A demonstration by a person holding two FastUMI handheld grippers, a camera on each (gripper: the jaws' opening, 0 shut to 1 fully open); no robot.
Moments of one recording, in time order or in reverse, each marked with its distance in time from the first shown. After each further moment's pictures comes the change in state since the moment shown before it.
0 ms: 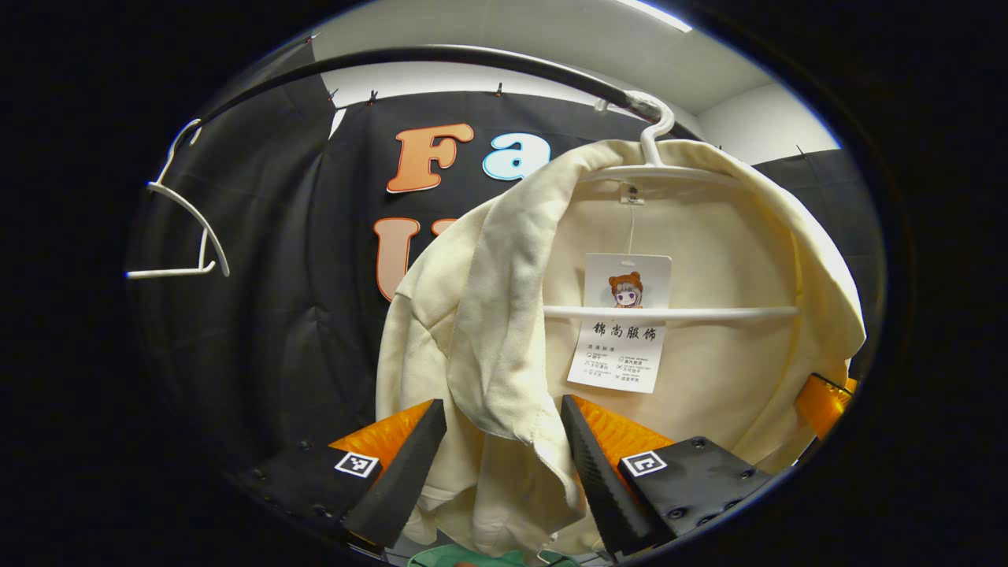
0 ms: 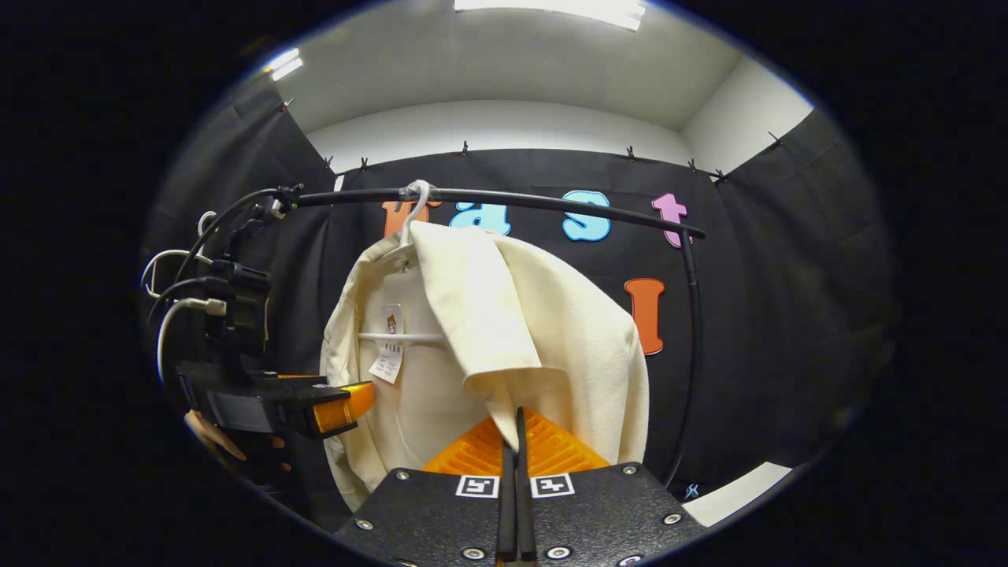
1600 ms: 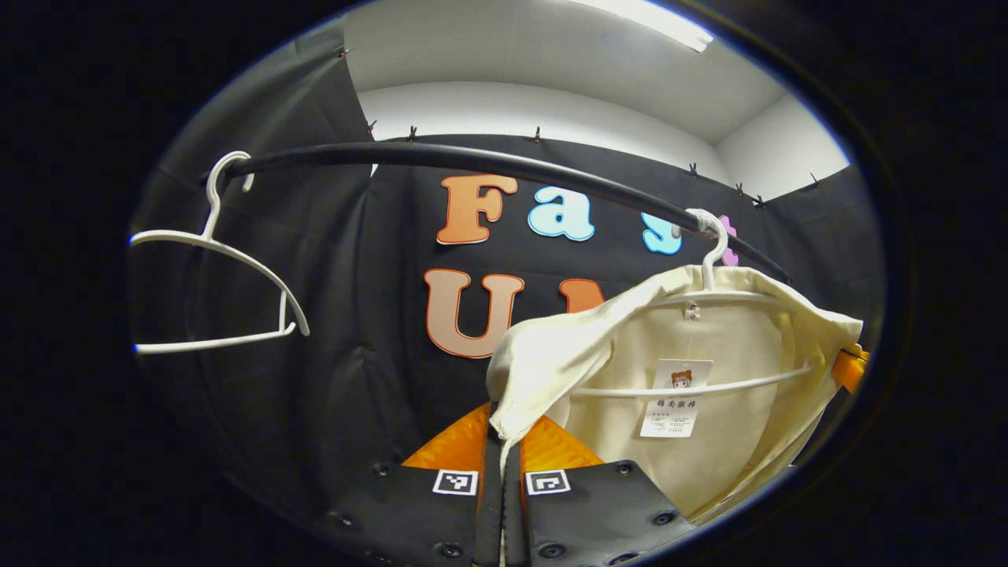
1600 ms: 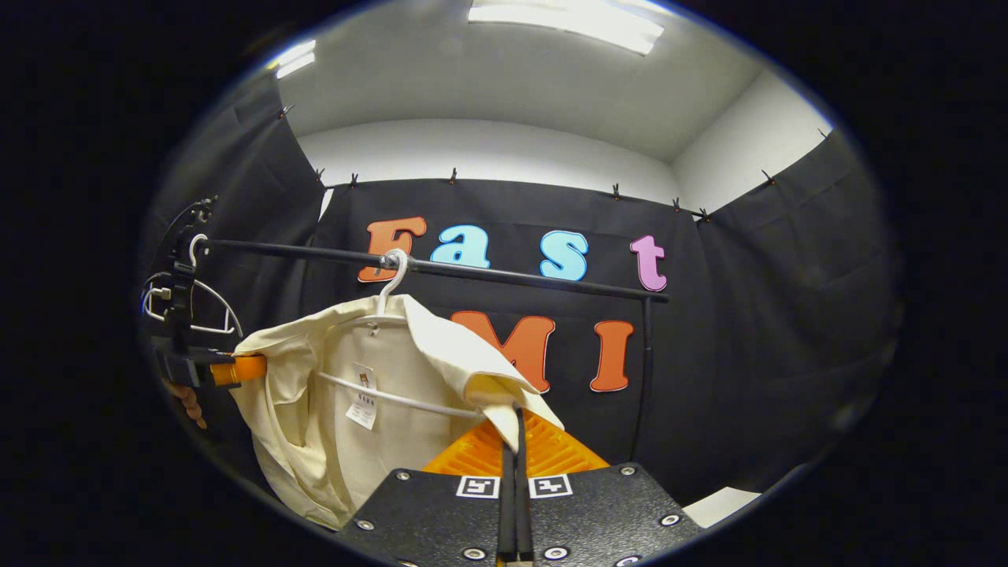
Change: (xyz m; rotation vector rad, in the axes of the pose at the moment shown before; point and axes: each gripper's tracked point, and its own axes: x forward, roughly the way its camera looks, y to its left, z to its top) left arm -0.063 0.094 0.089 -0.009 -0.166 0.092; right arm -0.034 -0.036 0.100 -0.075 -0.071 -0.082
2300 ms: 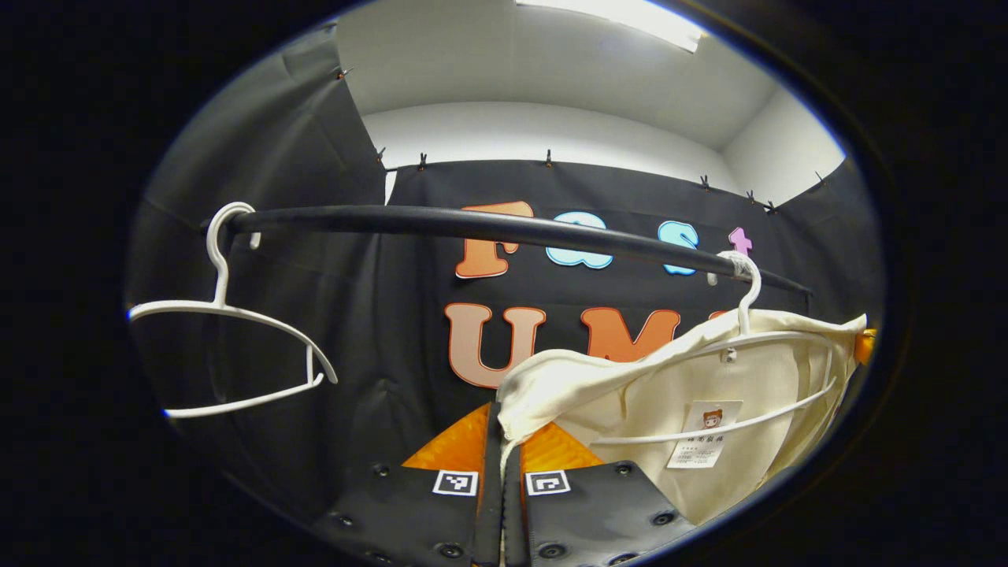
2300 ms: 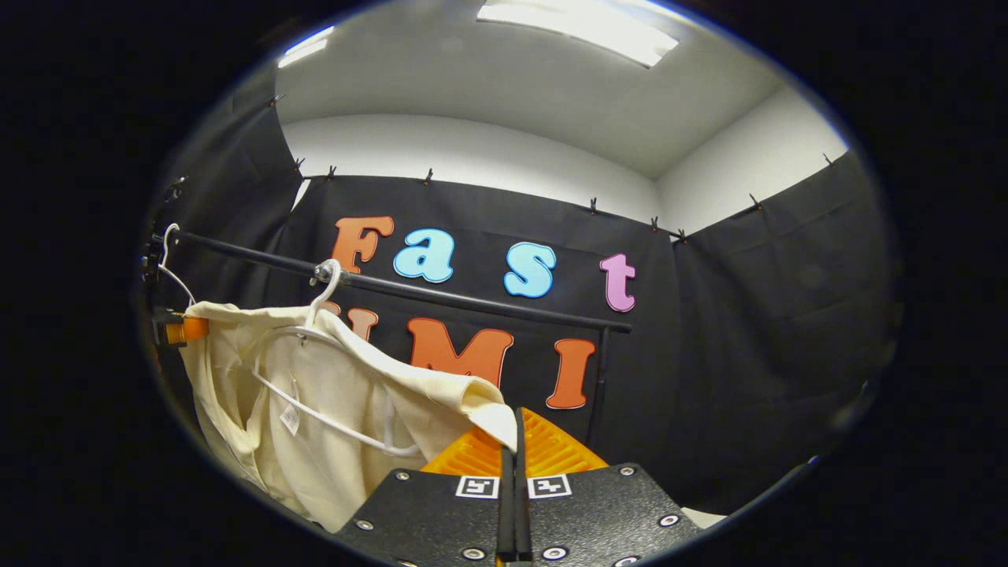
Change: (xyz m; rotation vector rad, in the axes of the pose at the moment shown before) left arm 0.015 0.027 0.049 0.047 -0.080 0.059; right arm 0.031 -0.065 0.034 -0.076 -0.005 -0.084
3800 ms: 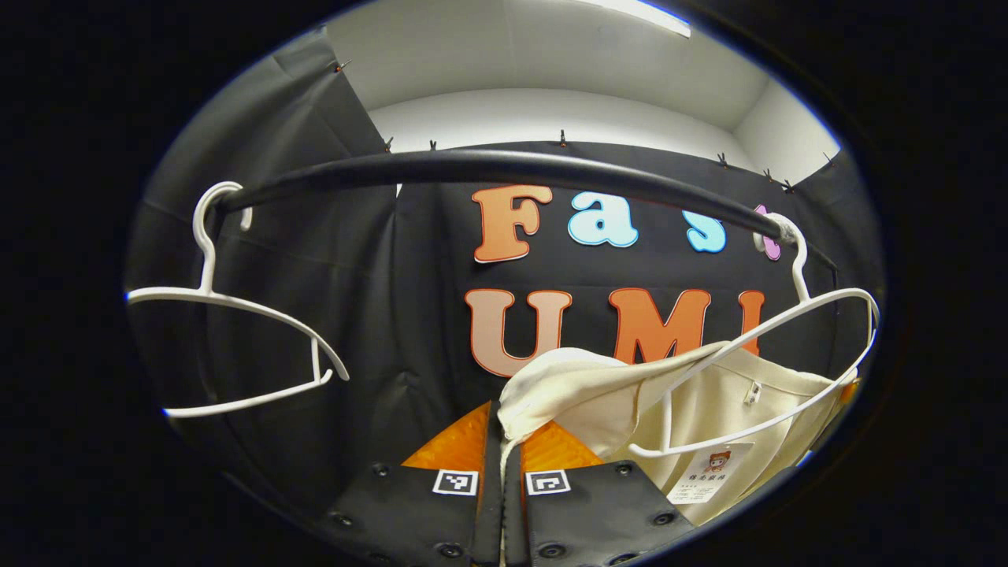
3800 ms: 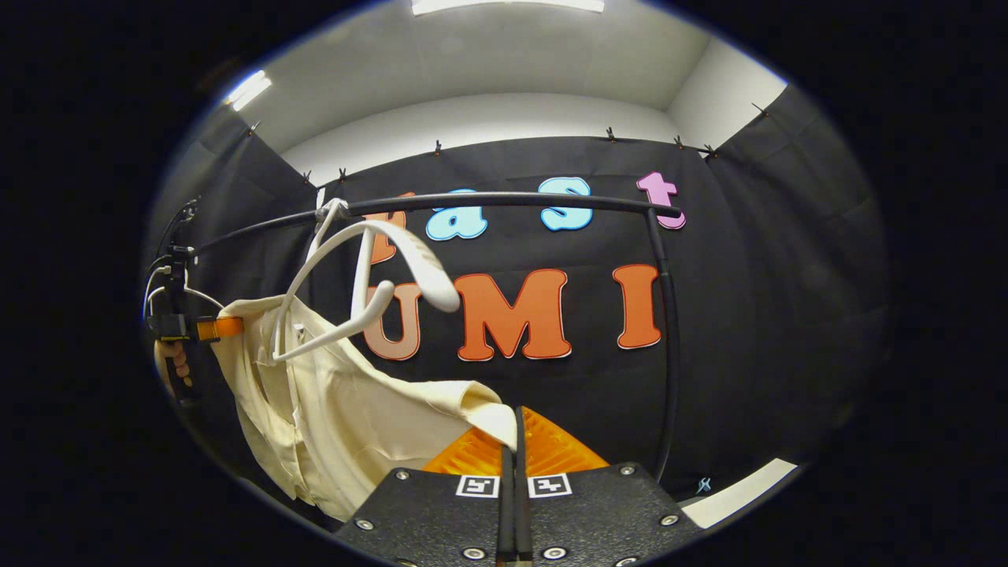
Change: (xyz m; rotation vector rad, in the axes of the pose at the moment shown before) left arm 0.026 0.024 -0.032 0.044 0.058 0.068; right arm 0.027 0.041 -0.128 0.226 0.131 0.195
